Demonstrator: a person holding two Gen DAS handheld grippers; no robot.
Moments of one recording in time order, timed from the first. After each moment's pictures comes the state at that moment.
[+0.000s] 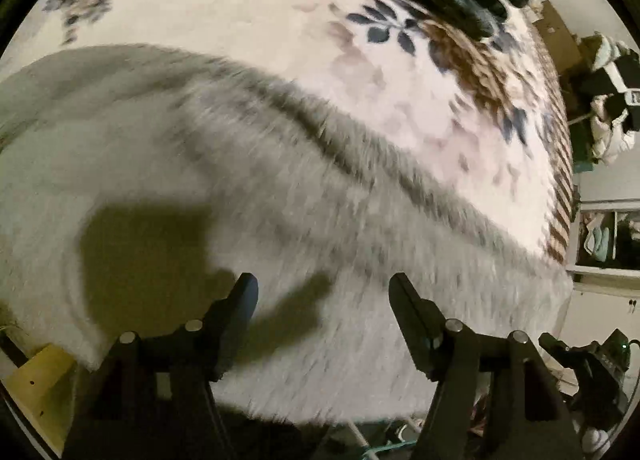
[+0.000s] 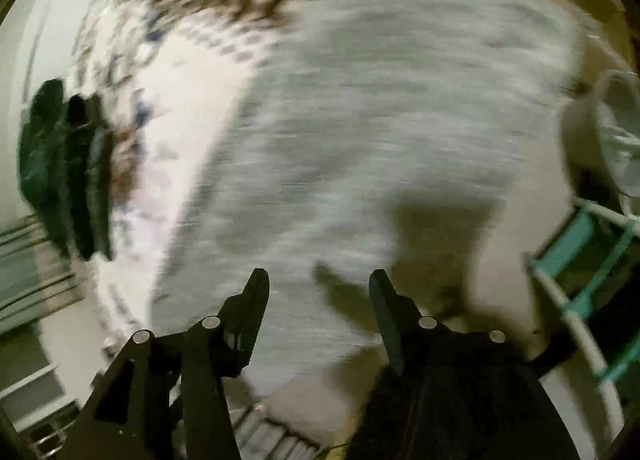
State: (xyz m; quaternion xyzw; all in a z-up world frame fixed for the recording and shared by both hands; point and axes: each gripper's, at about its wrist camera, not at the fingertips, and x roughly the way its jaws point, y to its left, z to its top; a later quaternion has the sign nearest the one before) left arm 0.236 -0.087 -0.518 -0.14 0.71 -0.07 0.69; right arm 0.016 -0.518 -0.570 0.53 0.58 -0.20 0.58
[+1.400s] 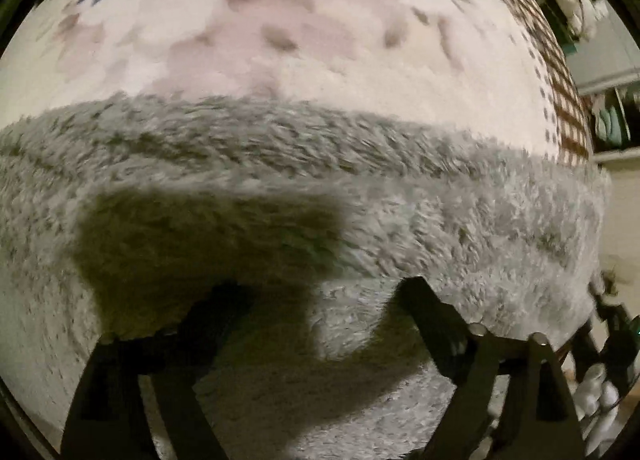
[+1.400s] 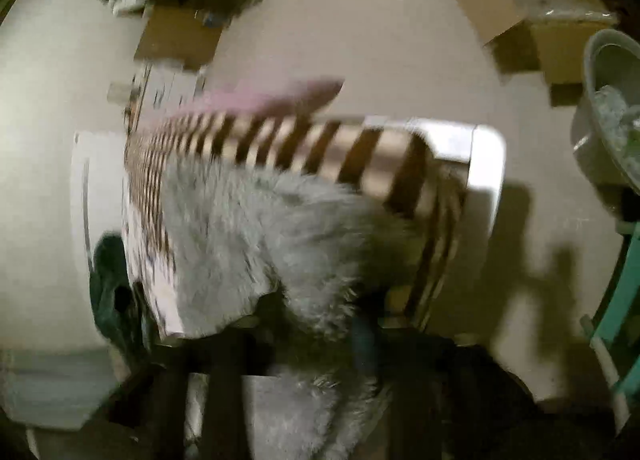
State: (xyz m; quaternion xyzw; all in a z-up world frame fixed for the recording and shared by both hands) left arm 0.211 -0.220 -0.554 0.03 0.72 -0.19 0.67; right arm -0.125 -0.698 -0.629 0.63 0.31 -0.30 0.65
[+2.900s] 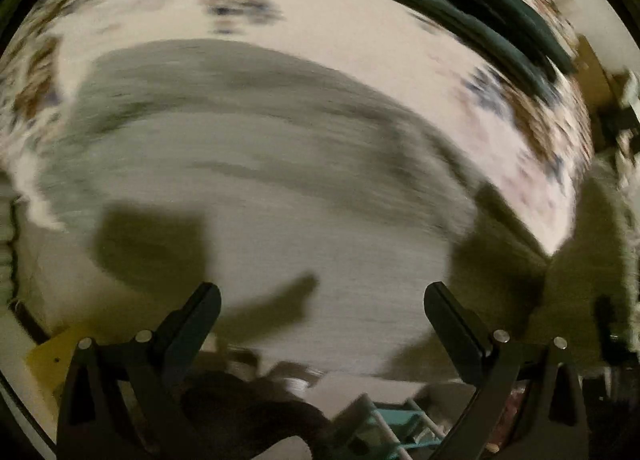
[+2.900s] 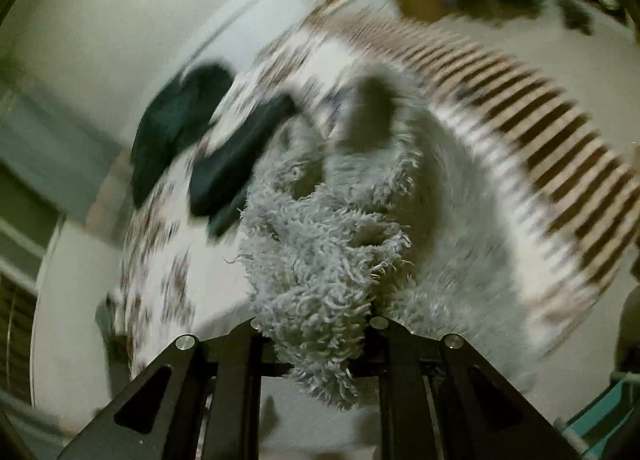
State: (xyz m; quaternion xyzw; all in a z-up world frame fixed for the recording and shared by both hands) left arm 0.205 0.062 -0.463 -0.14 0.69 0.01 0.71; right arm 0.075 -0.337 -0.465 0.34 0.42 -0.07 0.84
